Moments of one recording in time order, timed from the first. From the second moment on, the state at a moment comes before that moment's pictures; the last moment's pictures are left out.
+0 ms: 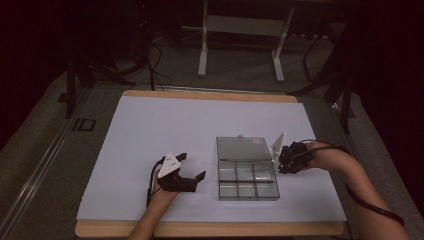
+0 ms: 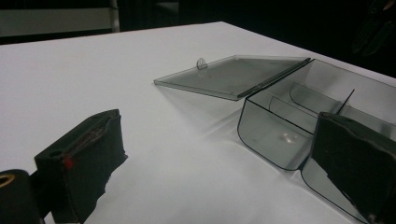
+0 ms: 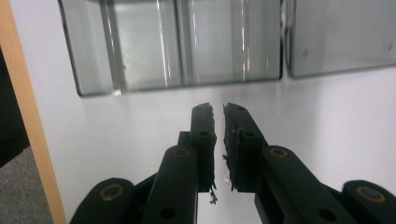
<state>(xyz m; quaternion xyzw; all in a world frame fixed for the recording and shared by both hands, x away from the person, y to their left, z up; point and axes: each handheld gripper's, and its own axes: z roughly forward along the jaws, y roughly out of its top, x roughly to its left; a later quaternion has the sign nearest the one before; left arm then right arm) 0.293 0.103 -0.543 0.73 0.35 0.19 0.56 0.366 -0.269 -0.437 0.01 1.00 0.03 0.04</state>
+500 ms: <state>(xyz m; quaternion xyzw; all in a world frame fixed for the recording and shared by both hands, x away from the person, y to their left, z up) 0.293 0.103 -0.543 0.73 0.35 0.19 0.56 0.373 -0.310 -0.457 0.04 1.00 0.01 0.04</state>
